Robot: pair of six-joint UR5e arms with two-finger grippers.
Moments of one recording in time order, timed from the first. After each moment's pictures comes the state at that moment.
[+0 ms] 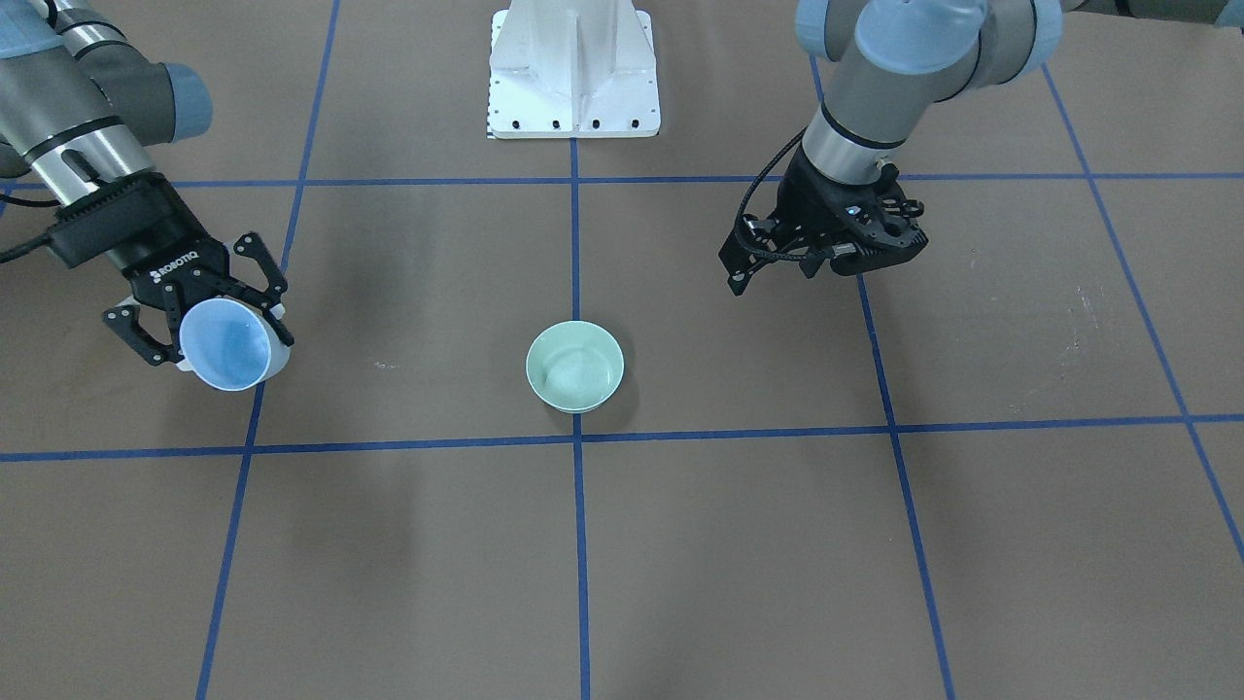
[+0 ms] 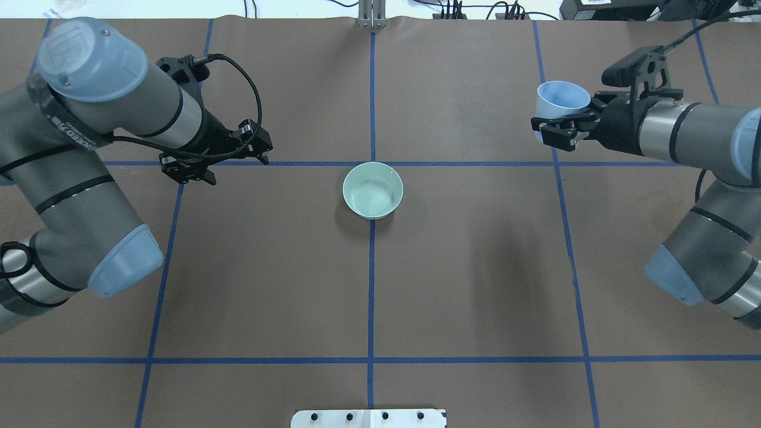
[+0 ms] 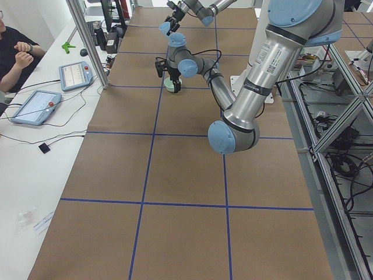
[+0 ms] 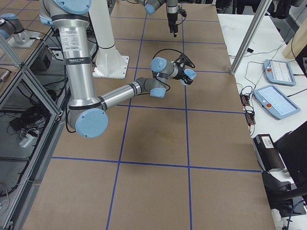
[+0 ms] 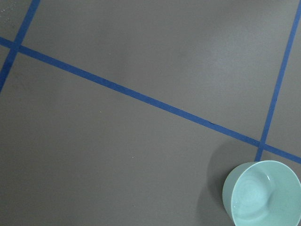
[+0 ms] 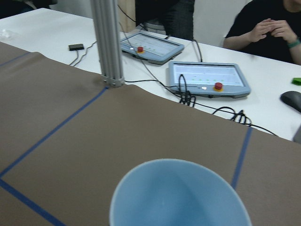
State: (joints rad) left arm -0.78 -2.05 -1.90 -1.61 -2.04 -1.38; right arm 0.83 -1.40 1.79 -0.58 1.79 0.63
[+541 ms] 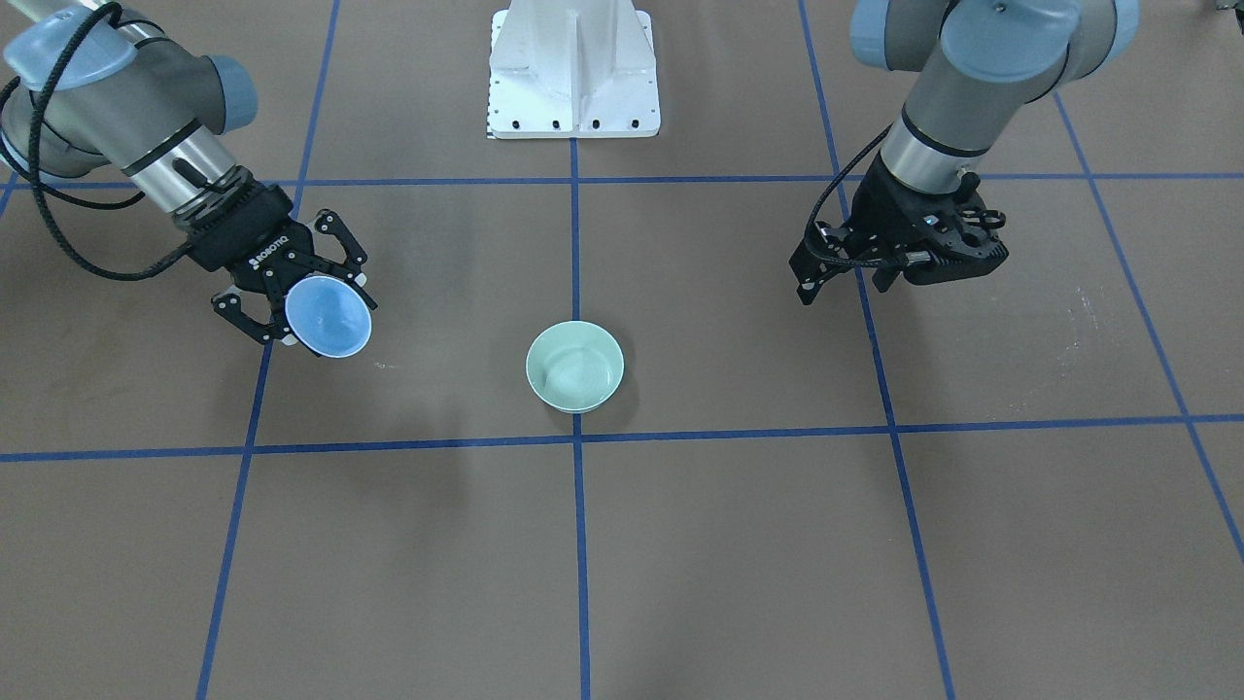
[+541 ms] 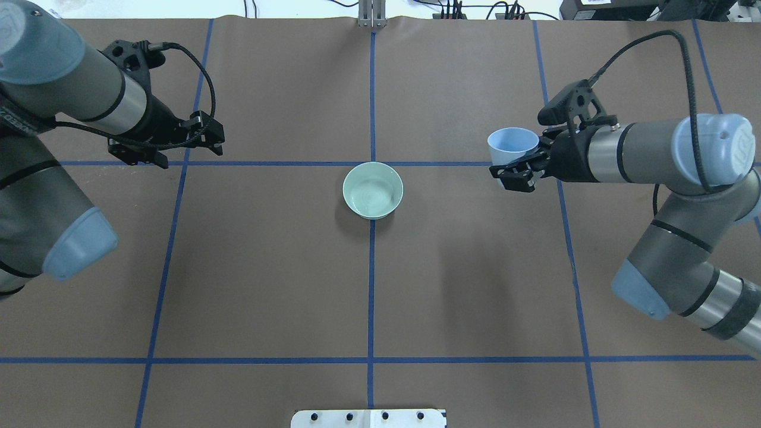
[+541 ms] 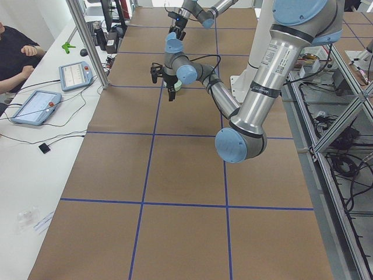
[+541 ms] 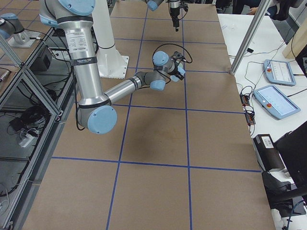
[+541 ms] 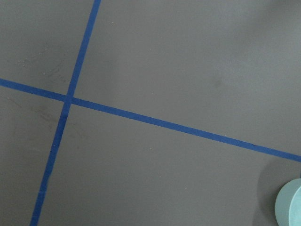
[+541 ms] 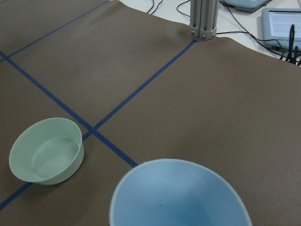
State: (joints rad) left arm -0.86 -1.97 -1.92 -1.61 -2.08 -1.18; right arm 0.73 -1.34 1.79 -0.71 1.89 0.51
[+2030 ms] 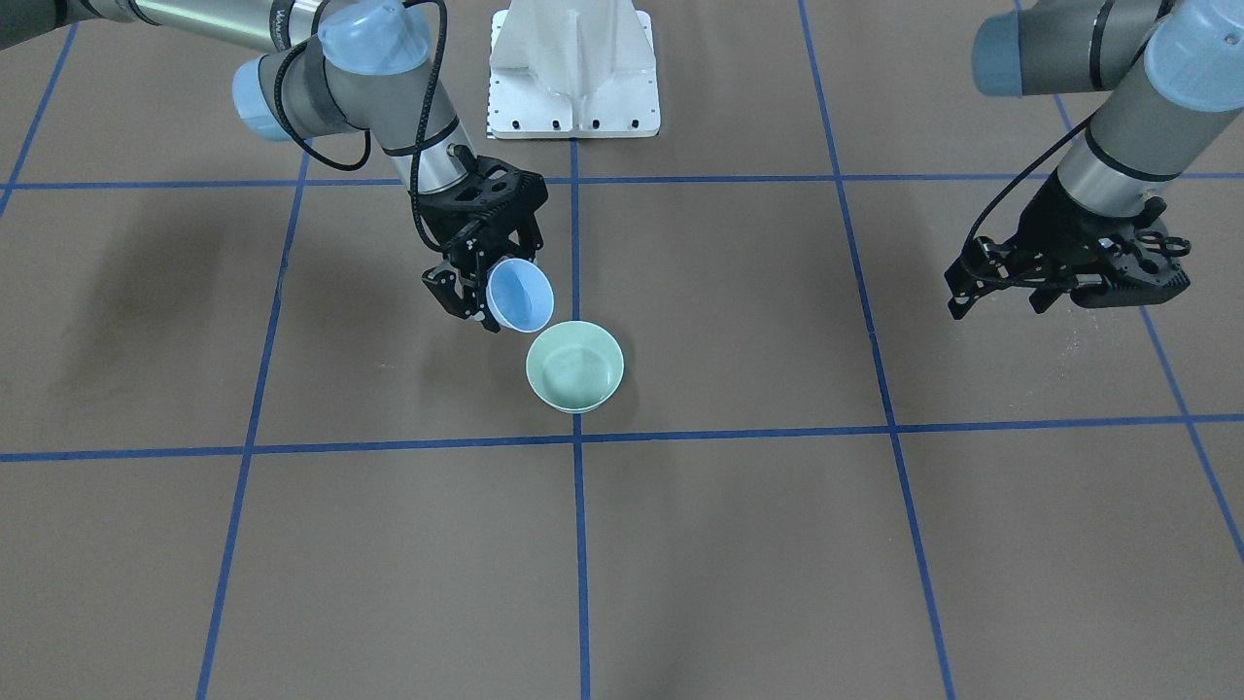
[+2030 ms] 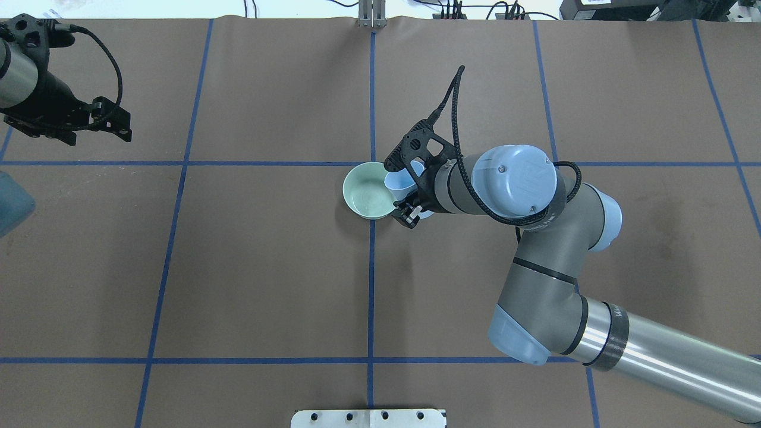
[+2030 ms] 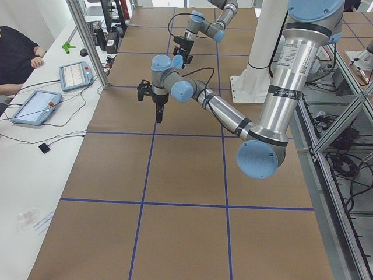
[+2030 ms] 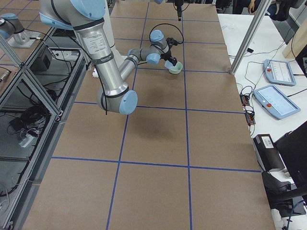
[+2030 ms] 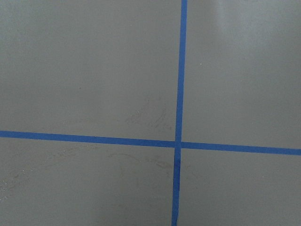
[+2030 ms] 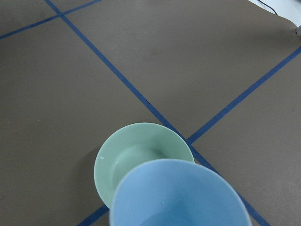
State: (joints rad) left arm -1.04 -1.83 -1.90 -1.61 -2.15 -0.85; right arm 0.52 -1.03 1.75 -1.20 1.68 0.37
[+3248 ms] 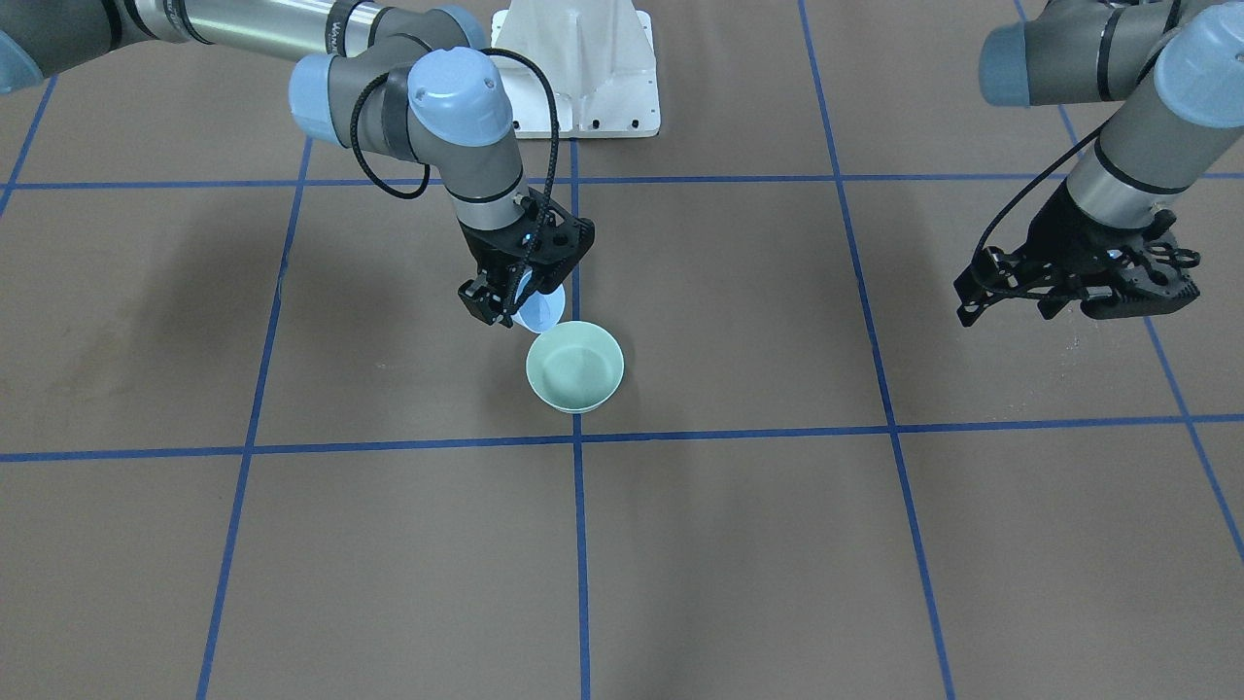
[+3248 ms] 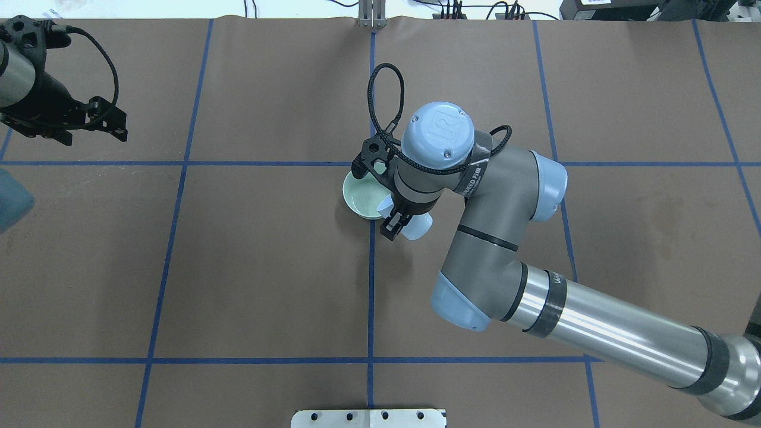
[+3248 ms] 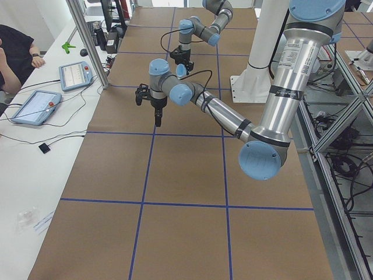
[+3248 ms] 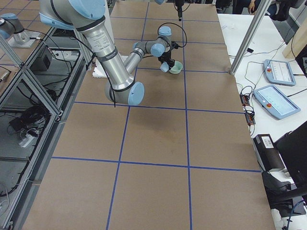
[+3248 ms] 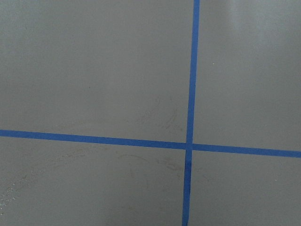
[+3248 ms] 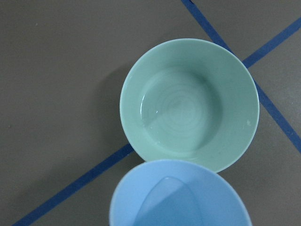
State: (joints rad) left arm -1.05 -1.83 -1.87 -1.62 -2.15 -0.84; right arm 0.55 -0.83 1.59 -1.56 1.92 0.26
